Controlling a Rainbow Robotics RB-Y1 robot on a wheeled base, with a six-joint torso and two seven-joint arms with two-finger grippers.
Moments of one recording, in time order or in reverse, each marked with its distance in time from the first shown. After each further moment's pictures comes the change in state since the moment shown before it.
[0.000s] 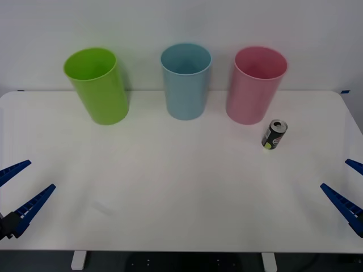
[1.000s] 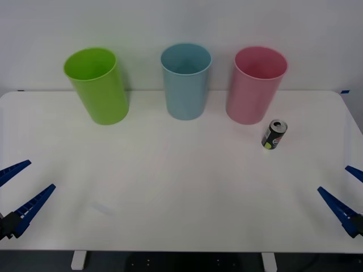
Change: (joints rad) right arm 0.012 -0.006 0.050 0.068 -0.014 0.085 0.101; left arm 0.000 0.000 0.000 0.000 0.000 0.000 0.000
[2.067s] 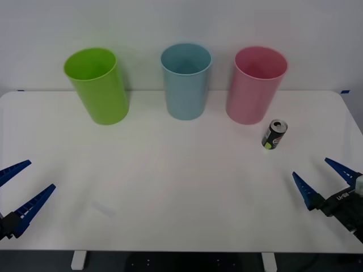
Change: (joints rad) right arm -0.169 0.017 0.187 0.198 -0.006 0.329 0.278; left arm 0.000 0.000 0.000 0.000 0.000 0.000 0.000
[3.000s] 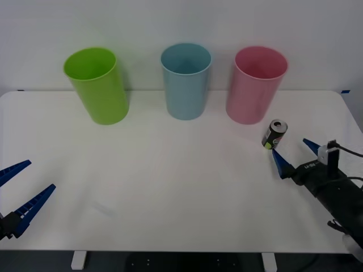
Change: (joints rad) right arm -0.265 0.029 0.113 0.207 0.025 0.217 0.038; left arm 0.000 0.000 0.000 0.000 0.000 0.000 0.000
